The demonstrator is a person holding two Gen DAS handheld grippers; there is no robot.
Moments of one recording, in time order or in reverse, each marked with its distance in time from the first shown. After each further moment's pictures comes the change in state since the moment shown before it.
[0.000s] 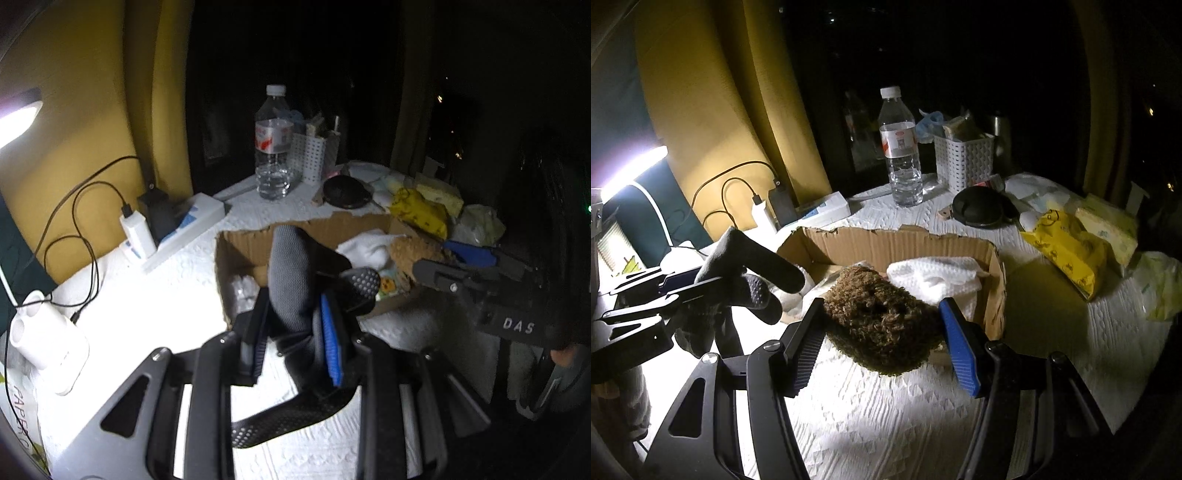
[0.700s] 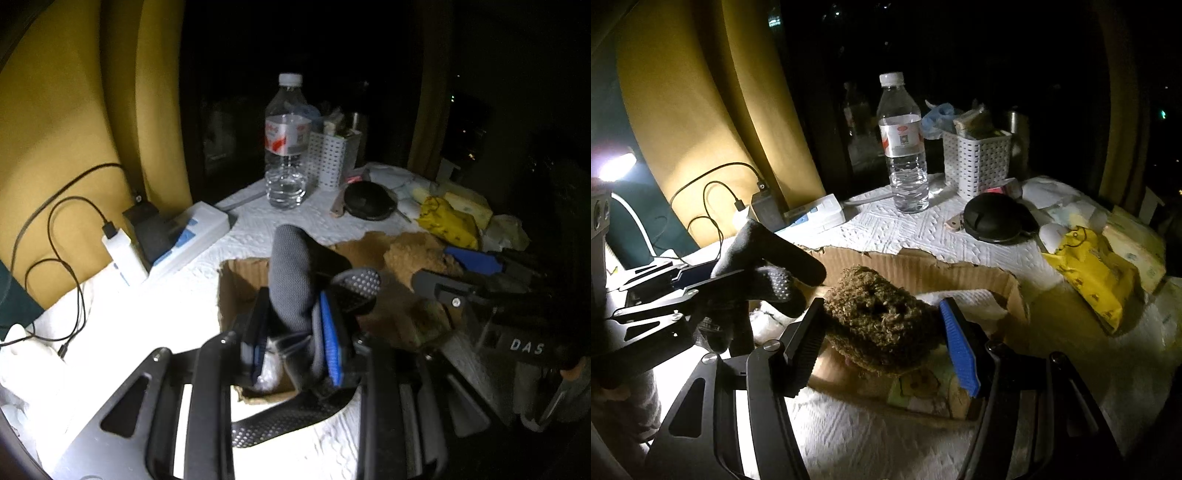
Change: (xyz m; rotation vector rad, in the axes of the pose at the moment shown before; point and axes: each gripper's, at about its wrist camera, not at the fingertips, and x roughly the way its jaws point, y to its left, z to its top) left arm 0.065 0.018 0.031 -0.008 0.015 0.027; right arm 0.057 -0.008 0.029 -0.016 0.029 0.019
